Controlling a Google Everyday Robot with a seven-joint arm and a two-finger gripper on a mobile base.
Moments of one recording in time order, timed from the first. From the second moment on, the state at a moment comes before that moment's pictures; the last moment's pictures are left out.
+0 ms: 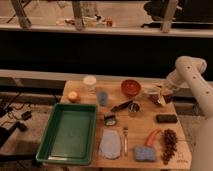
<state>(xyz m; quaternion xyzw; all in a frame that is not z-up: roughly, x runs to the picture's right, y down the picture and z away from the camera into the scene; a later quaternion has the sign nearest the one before) 0.387 0.011 0.869 -0.24 -0.03 0.16 0.96</state>
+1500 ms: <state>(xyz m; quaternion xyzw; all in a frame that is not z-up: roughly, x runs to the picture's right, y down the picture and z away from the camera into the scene) 0.371 0.039 0.892 -0.26 -0.08 0.21 0.94</state>
